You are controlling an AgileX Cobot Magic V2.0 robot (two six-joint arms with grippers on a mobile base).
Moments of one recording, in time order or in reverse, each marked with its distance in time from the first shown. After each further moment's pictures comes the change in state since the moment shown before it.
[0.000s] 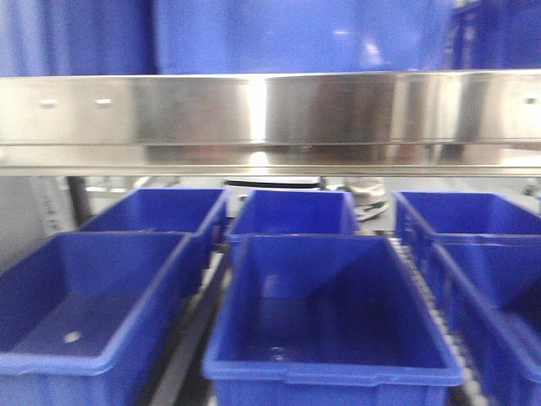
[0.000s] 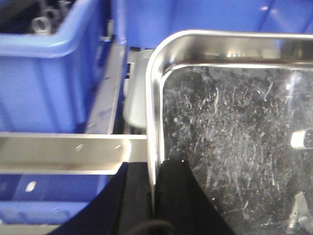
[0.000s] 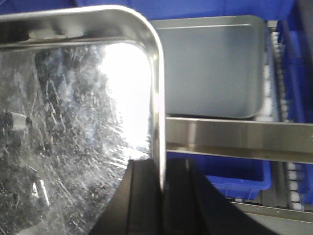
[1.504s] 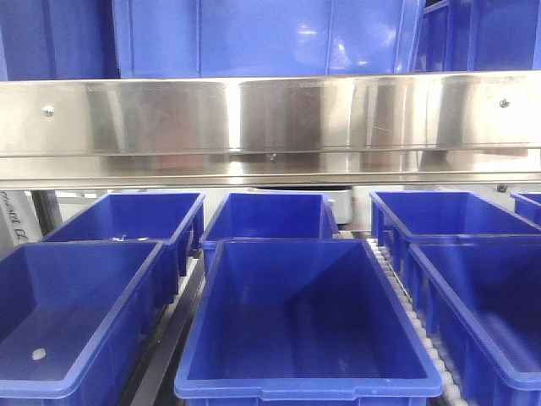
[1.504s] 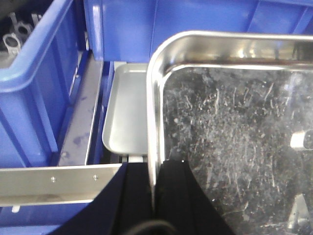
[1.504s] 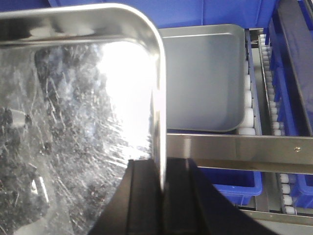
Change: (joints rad) left arm 0.000 0.000 0.000 0.022 -0.006 0.000; right arm 0.000 0.000 0.000 -0.002 -0.004 0.002
